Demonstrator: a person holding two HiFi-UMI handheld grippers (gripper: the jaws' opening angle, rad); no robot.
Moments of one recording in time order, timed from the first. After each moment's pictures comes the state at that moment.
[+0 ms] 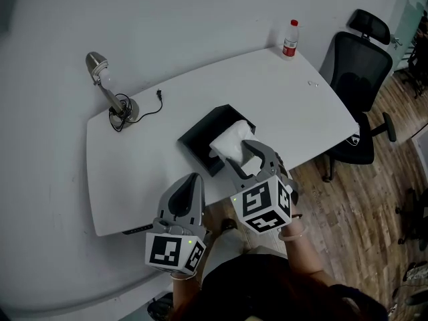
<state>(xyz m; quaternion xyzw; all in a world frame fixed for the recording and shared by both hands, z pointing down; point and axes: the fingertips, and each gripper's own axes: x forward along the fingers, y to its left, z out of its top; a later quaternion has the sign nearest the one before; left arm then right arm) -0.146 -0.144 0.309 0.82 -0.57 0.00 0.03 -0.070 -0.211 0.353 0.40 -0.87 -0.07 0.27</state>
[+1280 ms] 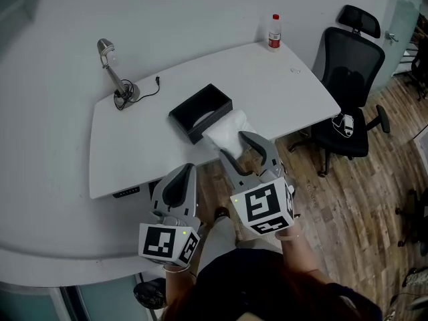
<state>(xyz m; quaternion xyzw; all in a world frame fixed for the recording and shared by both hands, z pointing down) -0.061 -0.029 0.287 0.81 -0.58 0.01 -0.02 0.014 -0.086 0.300 0.40 -0.90 -0.11 0.15</state>
